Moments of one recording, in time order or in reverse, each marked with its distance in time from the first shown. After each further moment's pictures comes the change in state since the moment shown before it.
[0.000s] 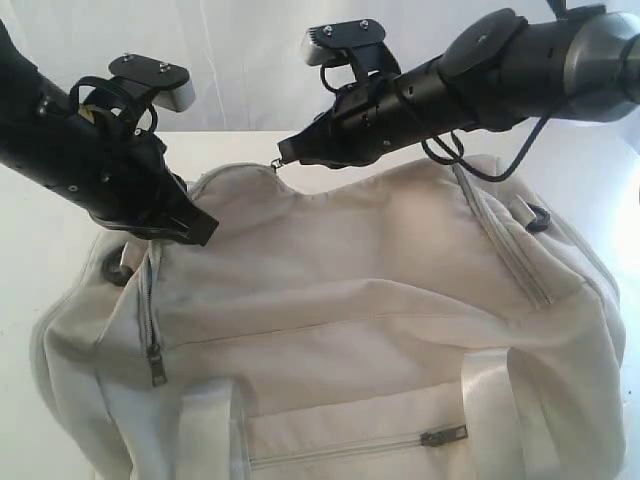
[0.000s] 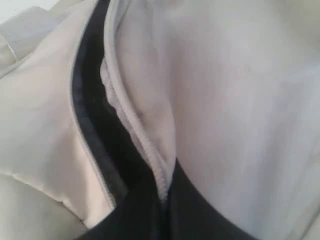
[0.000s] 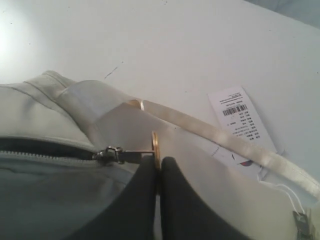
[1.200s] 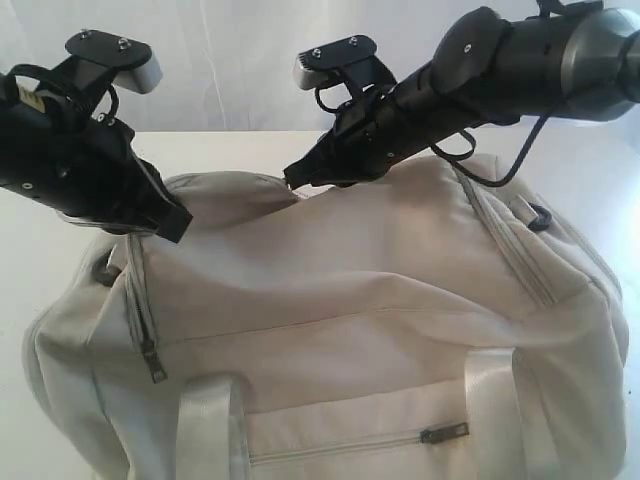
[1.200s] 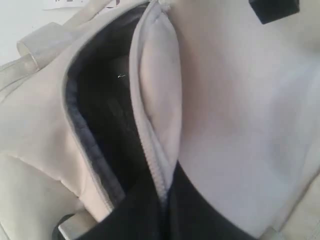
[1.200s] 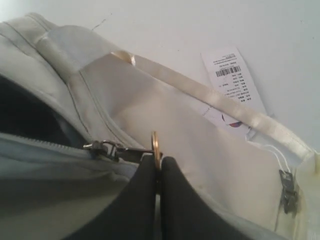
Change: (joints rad) left arm 0.000 -0.133 0.061 0.006 -0.021 -0.011; right arm 0.024 -0.015 0.000 -0.321 0.053 0.226
